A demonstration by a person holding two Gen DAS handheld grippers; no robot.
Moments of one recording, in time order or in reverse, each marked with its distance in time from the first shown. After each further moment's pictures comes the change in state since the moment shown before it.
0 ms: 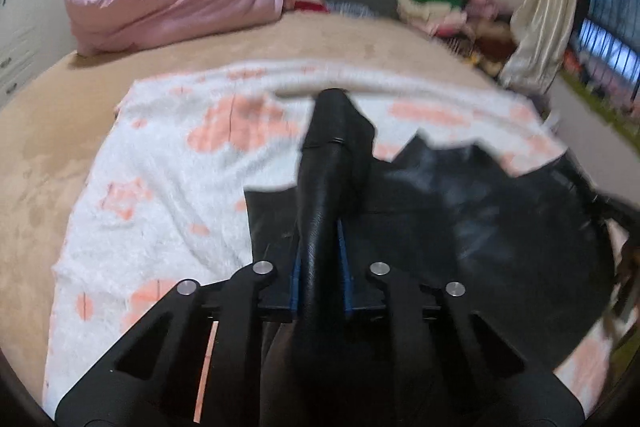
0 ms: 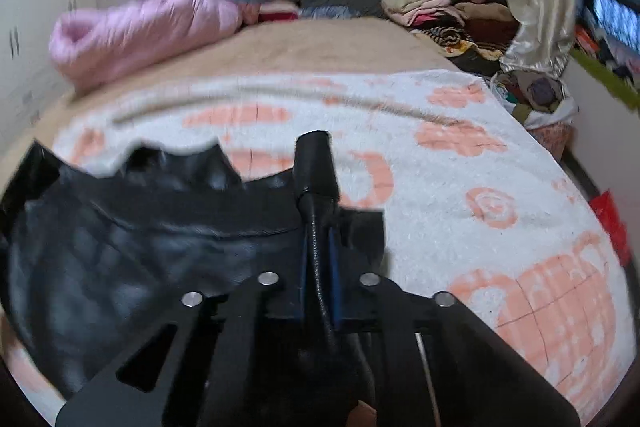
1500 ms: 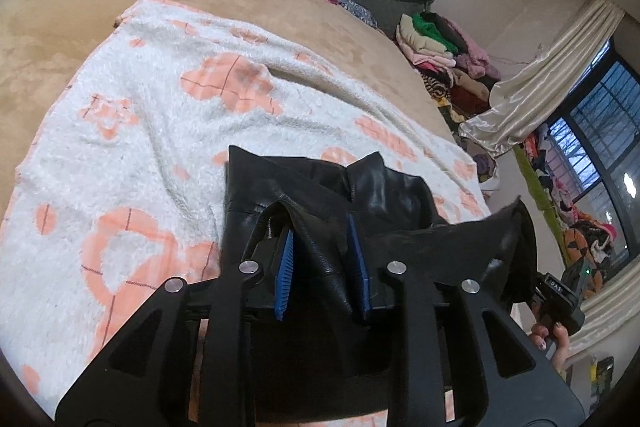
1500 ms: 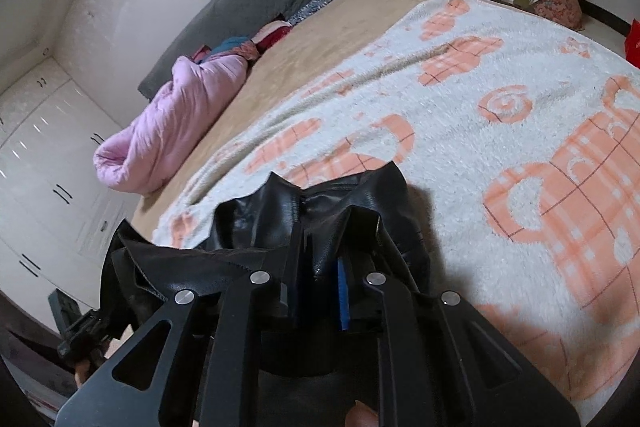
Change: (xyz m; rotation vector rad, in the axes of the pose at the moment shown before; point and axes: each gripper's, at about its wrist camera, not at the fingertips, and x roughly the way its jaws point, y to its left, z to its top) left arm -0.018 0.032 -0.002 -0.344 0.112 -0.215; right arm -0.038 -0.042 -0.015 0.460 0.063 0.289
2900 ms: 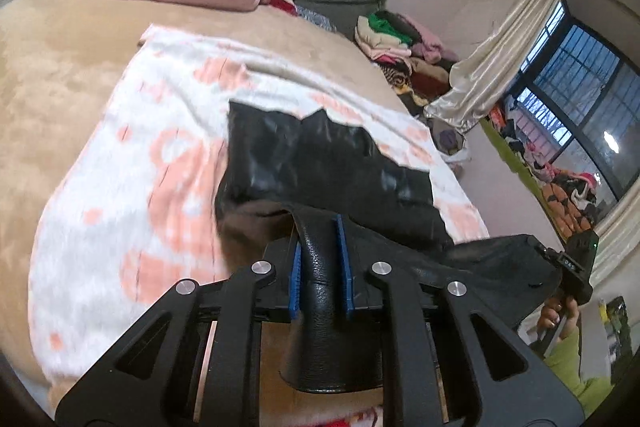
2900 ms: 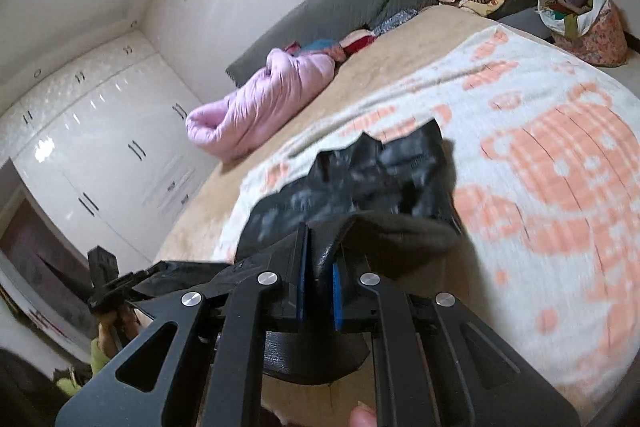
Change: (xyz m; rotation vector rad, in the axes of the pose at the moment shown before) left arm -0.159 -0.035 -0.109 0.137 -0.061 -0.060; right arm -0.195 0.018 -0.091 -0.154 -0.036 0.263
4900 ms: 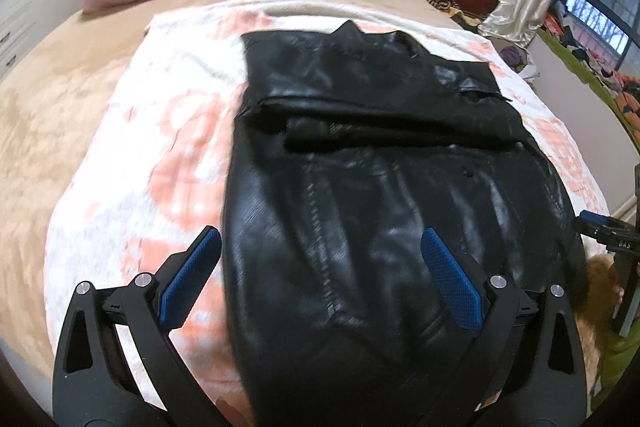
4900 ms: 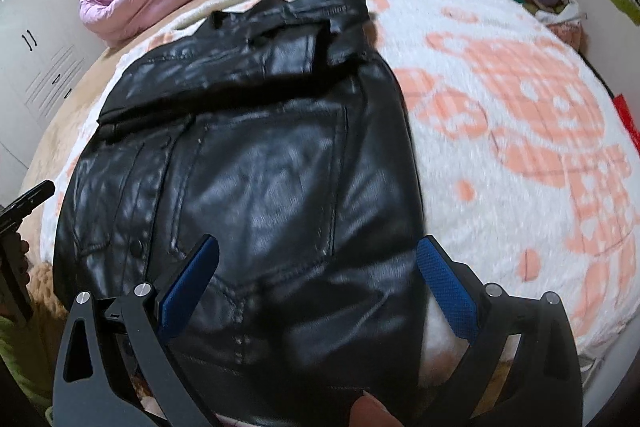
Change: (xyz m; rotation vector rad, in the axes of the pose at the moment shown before) left arm 0.090 -0.006 -0.050 0.217 0.191 0.301; right arm 0.103 -0.013 -0.093 -0.152 0.364 -0.489
